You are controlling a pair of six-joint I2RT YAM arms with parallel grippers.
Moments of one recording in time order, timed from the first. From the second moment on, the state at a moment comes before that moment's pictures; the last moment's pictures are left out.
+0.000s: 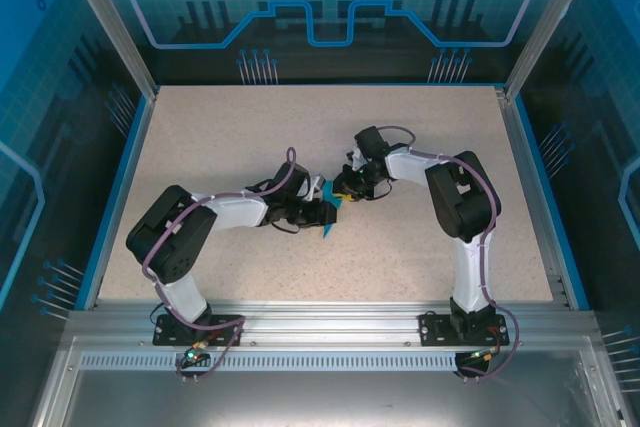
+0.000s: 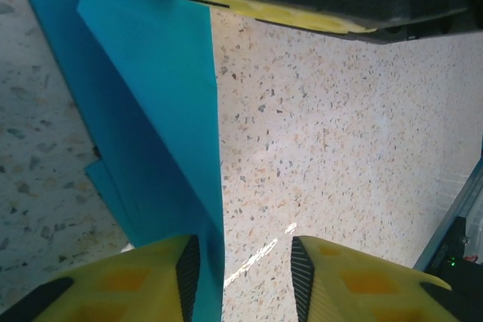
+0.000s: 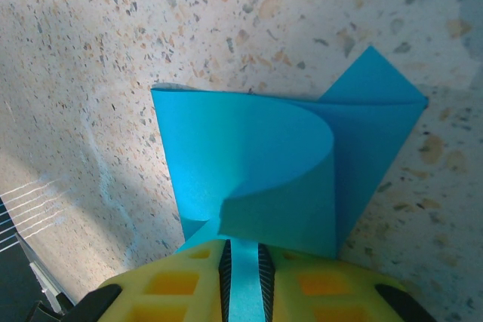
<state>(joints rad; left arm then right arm) -0.57 1.75 0.85 -0.02 0.51 -0.67 0.44 2.08 1.33 -0.45 -0.55 0.66</state>
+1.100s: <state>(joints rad) -0.59 1.81 0.83 0.04 0.51 -0.67 0.44 2.09 1.33 -0.45 -0.55 0.66</state>
